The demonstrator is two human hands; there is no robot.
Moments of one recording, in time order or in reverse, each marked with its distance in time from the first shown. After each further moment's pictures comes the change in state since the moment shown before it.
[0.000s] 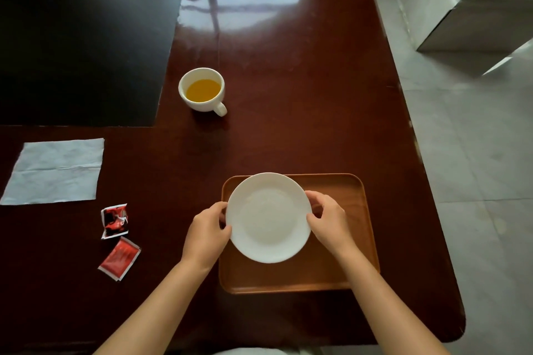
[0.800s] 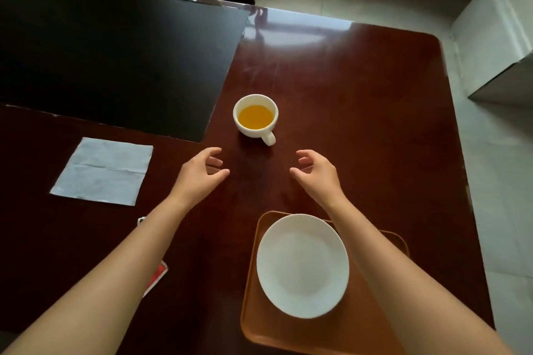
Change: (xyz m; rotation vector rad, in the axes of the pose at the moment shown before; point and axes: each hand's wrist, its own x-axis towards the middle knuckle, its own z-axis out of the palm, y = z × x) left_hand 0.120 -0.002 -0.120 -0.152 0.109 -0.035; right_hand 0.131 -0.135 0.039 -0.108 -0.097 -0.213
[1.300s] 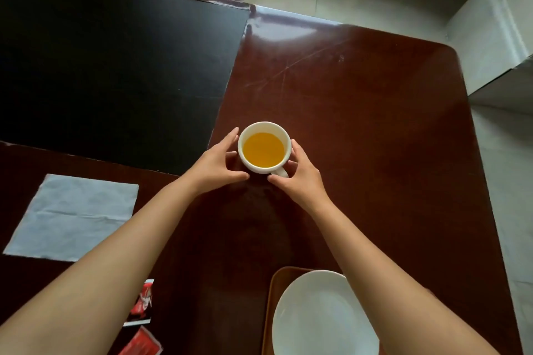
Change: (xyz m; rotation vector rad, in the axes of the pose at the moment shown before) left_hand 0.142 -0.002 -0.001 -0.040 -0.354 0.092; right_hand 0.099 -0.027 0.053 0.129 -0.078 0.045
